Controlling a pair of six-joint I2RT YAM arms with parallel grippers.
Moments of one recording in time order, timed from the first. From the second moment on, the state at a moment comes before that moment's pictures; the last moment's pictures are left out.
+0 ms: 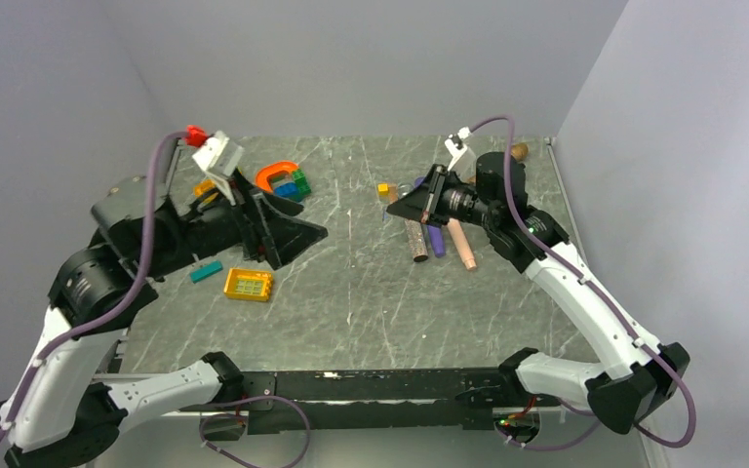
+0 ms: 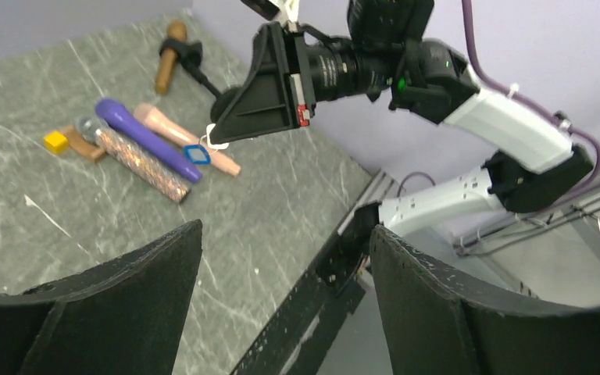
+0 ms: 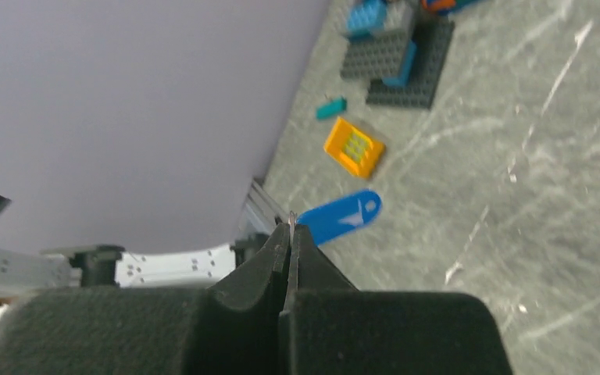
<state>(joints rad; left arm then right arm) -0.78 0.93 1.65 -0.76 0.20 -0.43 0.53 1.13 1.21 -0.31 -0.43 0.85</state>
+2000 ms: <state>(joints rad) -0.80 1.15 1.58 -0.41 0.58 -0.62 0.53 1.09 1.14 0.51 -1.03 1.21</state>
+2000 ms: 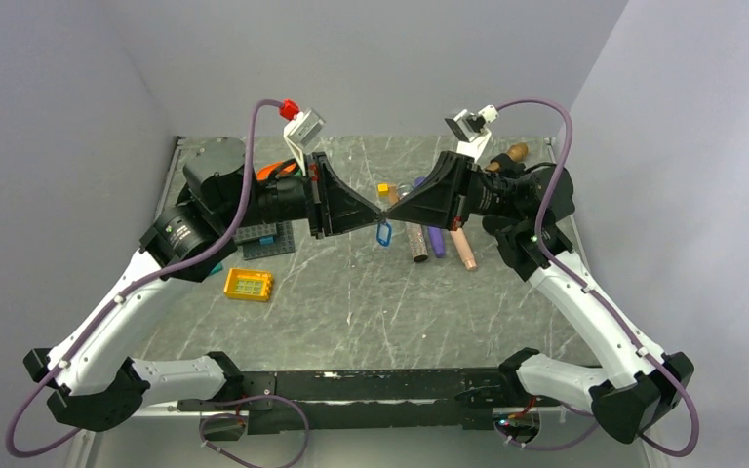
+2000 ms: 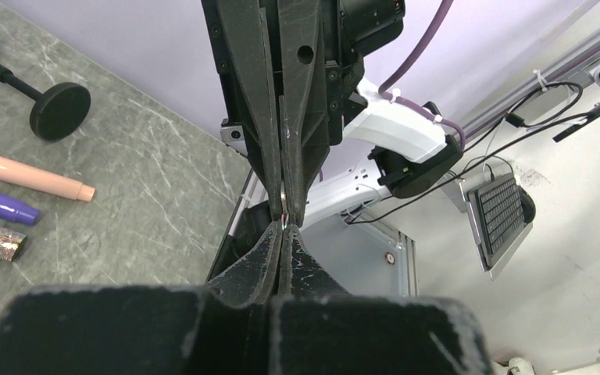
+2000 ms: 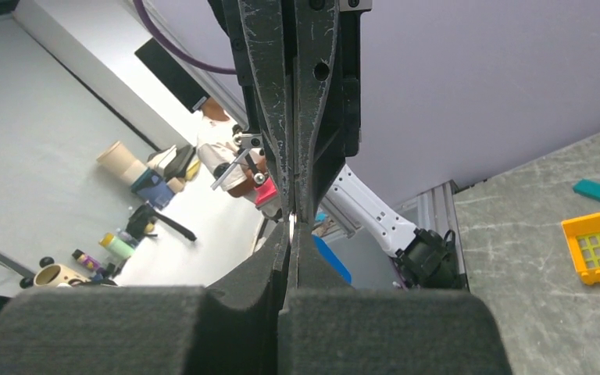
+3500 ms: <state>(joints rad) -1.01 1.19 1.65 -0.05 0.02 -0.52 0.64 1.30 1.16 1.25 -0.46 1.51</state>
